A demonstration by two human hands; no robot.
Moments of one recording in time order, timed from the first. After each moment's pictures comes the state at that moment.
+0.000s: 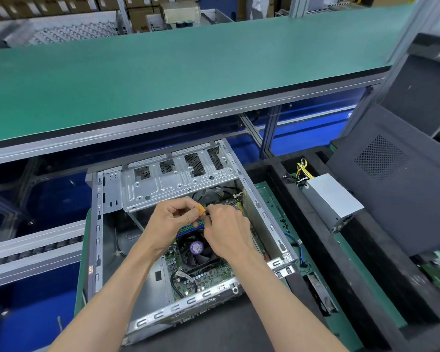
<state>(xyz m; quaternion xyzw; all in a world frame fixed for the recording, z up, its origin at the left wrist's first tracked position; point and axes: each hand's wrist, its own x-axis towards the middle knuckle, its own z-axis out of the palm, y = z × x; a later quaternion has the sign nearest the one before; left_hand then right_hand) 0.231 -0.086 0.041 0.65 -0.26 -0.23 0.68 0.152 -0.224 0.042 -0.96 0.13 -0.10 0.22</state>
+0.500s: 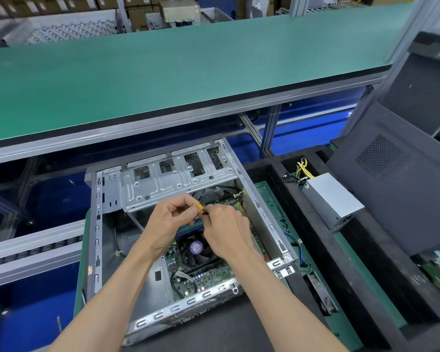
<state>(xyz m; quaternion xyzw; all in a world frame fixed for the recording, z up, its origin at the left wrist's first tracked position) 0.232 -0.085 0.042 0.66 -0.26 -0.22 0.67 0.154 -0.225 0.040 -0.96 0.12 -0.10 0.22</state>
